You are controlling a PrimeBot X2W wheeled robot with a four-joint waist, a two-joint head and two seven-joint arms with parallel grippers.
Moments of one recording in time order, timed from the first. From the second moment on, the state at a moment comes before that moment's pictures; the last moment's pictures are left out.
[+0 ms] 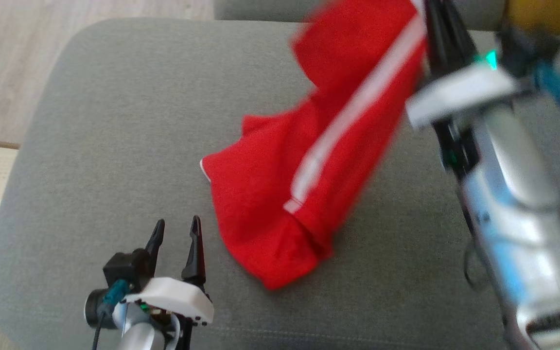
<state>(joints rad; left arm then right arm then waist) -0.05 0.04 -0.30 0.31 -0.31 0.11 -0.26 -0.81 -0.07 0.25 0.63 0.32 0.13 -0.26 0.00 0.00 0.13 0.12</state>
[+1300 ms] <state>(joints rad) -0.23 0.04 -0.54 0.63 -0.24 0.10 -0.26 -0.48 -0.06 -0.04 0.66 0.12 0.13 -0.26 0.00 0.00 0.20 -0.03</state>
